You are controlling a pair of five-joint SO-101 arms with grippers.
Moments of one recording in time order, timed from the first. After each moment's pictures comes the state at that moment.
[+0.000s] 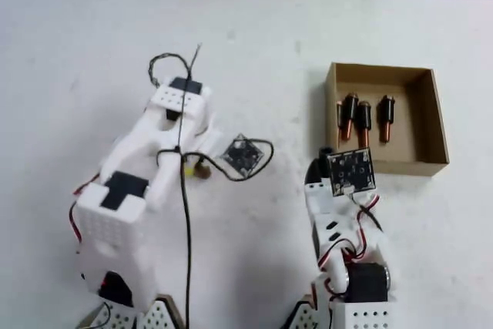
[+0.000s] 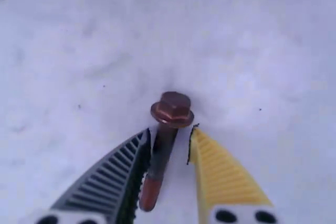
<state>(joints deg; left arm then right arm) 9.7 27.0 2.5 77.4 -104.5 -4.8 -102.5 85.2 54.6 12.2</state>
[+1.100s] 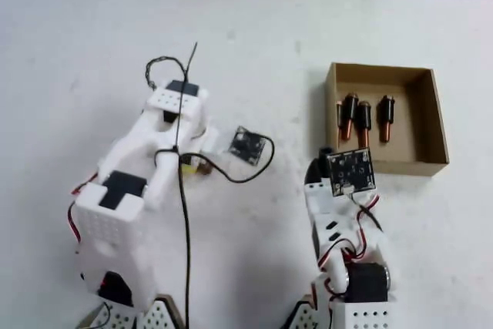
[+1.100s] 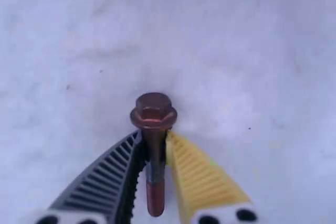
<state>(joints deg) 9.0 27.1 4.0 77.1 -88.2 -4.8 -102.5 85.2 54.6 12.2</state>
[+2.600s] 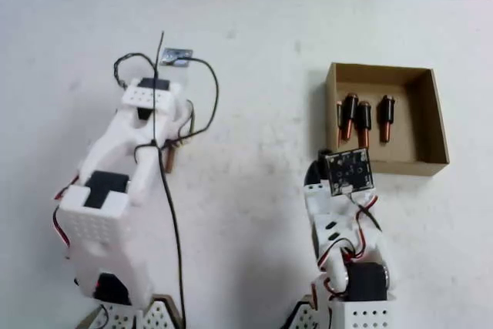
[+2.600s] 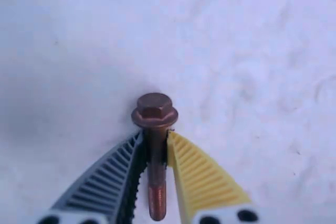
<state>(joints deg) 1.5 26.9 5.6 62.7 6.3 -4.8 -102.5 86.2 54.6 12.4</state>
